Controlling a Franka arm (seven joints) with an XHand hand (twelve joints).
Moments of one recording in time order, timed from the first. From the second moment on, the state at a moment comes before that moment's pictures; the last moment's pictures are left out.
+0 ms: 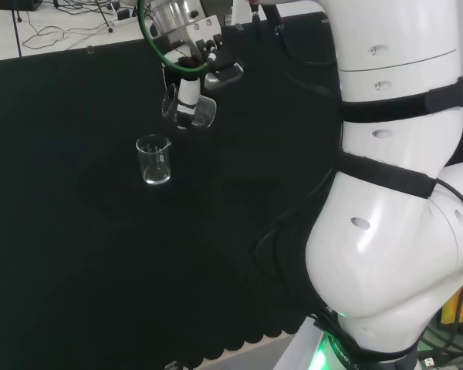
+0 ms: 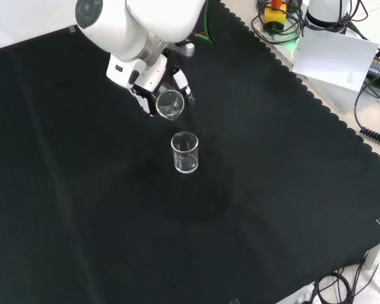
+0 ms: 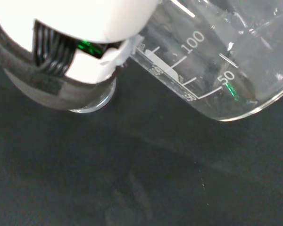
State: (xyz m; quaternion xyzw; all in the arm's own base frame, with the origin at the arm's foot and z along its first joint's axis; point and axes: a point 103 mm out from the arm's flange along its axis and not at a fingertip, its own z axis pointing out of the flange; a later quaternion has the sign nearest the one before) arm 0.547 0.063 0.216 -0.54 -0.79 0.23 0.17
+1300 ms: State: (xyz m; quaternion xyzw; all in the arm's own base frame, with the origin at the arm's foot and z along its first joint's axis) arm 0.548 0.021 0.158 -0.52 -0.82 0.00 0.23
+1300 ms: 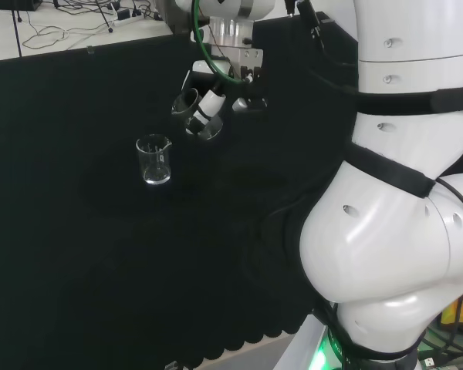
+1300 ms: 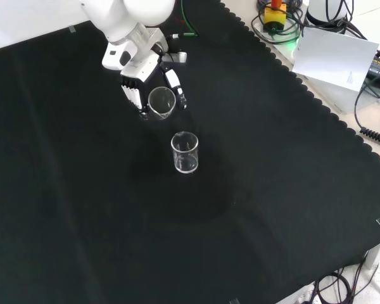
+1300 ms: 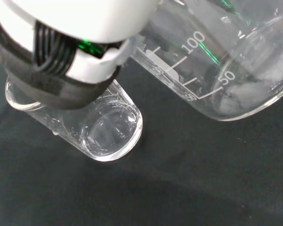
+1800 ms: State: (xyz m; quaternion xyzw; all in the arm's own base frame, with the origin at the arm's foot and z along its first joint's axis) arm 0.552 0.012 0.125 -0.52 -0.81 -0.05 0.27
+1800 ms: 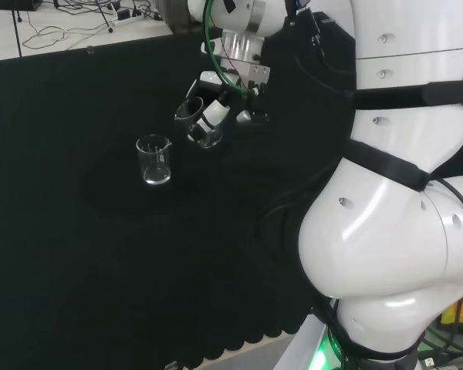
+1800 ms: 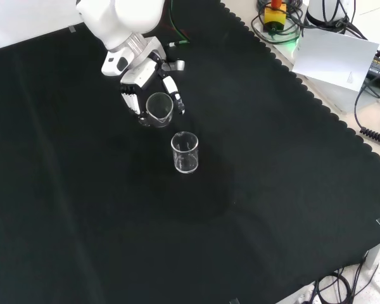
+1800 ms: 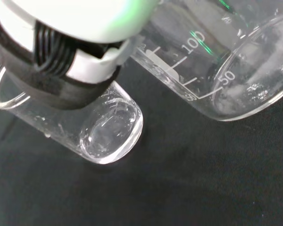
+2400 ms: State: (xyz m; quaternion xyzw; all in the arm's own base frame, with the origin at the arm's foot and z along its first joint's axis) arm 0.561 0.002 0.102 -0.52 -0.80 -0.11 0.29
